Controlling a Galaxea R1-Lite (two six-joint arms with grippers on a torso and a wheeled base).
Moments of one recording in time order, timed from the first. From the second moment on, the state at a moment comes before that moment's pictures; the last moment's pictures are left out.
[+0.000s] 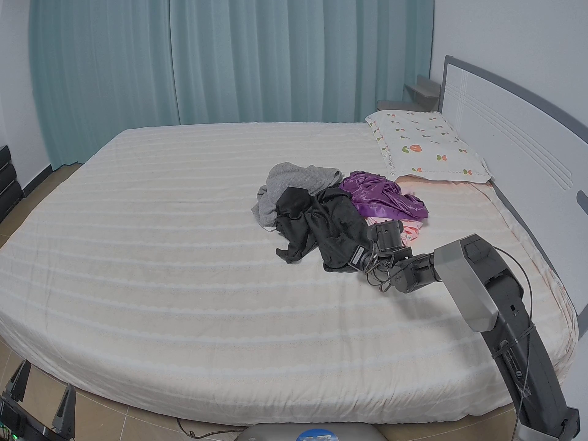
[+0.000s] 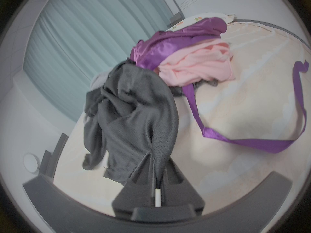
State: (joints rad) left arm 0.00 0.02 -0.02 0.00 -0.02 0.00; right arm 0.35 2.86 -1.99 -0.28 -0.08 0.72
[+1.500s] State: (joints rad) left arm 0.00 0.14 -0.17 -0.09 -0.12 0.02; right arm 0.57 1.59 -0.67 -0.96 0.16 0.84
